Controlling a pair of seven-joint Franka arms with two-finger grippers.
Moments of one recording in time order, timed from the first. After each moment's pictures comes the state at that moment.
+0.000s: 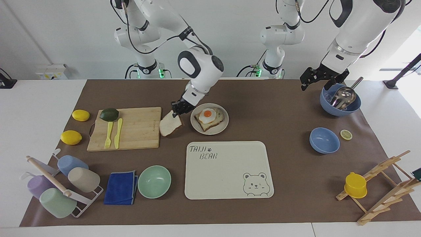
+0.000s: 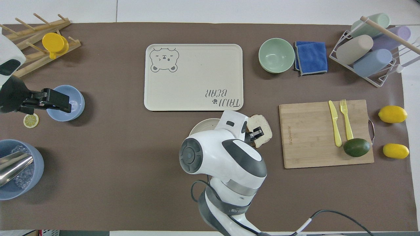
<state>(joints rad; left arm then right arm) -0.04 -0.01 -0.10 -1.59 -0.04 1.50 -0.09 0.41 0.23 0.36 -1.89 -0.57 1.78 0.55</state>
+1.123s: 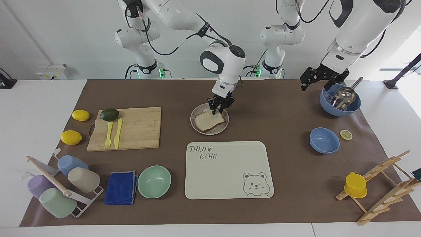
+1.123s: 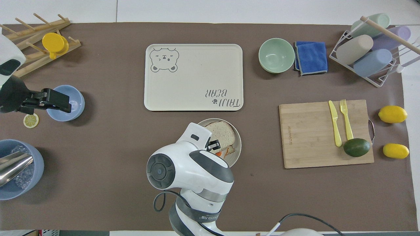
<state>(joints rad) -0.04 -0.01 -0.10 -1.59 -0.04 1.50 -0.09 0.49 0.35 0.36 -1.84 -0.34 2.09 0.79</state>
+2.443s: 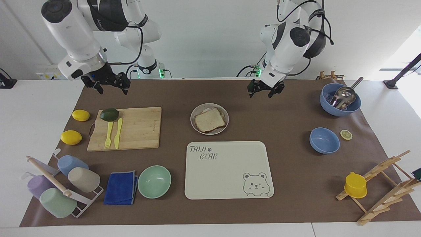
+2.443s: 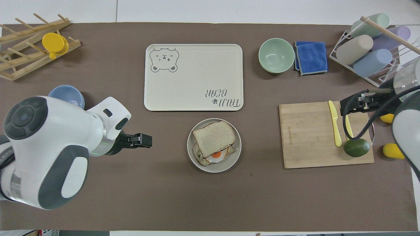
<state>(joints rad) -0.38 -0.18 -0.14 -2.29 -0.25 2.12 -0.37 0.29 -0.03 -0.27 -1.66 0.00 1.49 0.07</state>
